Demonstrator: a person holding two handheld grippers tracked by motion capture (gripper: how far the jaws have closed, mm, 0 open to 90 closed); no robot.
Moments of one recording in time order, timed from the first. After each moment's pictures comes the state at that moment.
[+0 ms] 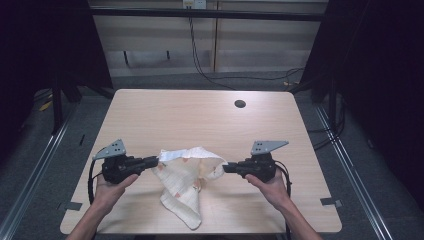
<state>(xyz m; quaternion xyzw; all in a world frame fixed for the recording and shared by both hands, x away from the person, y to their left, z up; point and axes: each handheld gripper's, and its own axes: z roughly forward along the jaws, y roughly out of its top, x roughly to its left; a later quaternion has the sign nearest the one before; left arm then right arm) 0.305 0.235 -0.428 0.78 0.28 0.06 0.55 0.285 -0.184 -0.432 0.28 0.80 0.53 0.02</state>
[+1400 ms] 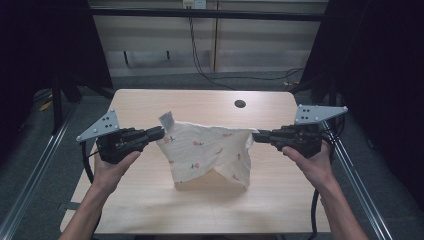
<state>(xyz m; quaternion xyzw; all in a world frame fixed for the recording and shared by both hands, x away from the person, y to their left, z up) 0.298 0.207 -0.328 0.74 0.20 0.12 0.63 0.267 -0.237 -0.295 0.23 0.80 0.54 0.12</state>
